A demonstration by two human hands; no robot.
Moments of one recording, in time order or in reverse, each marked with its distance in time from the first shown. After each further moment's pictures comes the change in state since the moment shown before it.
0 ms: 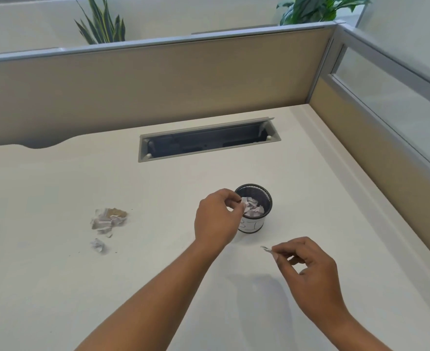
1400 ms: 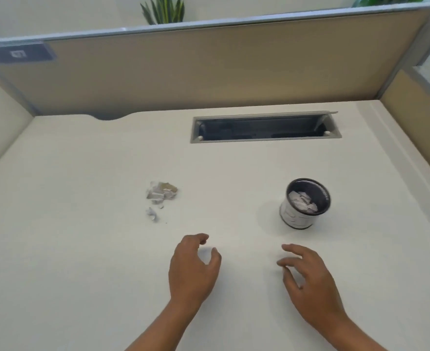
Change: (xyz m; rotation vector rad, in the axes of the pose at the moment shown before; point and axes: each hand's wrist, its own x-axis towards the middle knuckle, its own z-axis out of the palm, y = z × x) left_hand -0.108 -0.140 -0.065 0.145 0.285 -0.186; right_hand -0.023 0.035 0.069 -0.243 -0.244 -0.206
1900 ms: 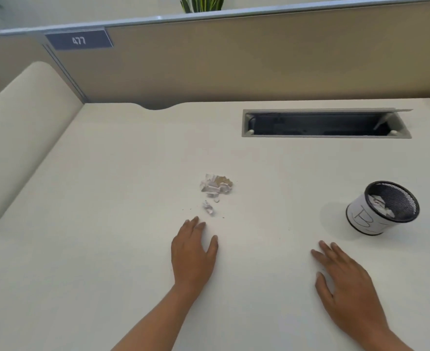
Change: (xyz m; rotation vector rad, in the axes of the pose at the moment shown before) left_hand 0.057 -0.115 -0.069 0.278 0.078 0.032; right_hand 0.001 -0.032 0.063 -0.383 -0.184 0.021
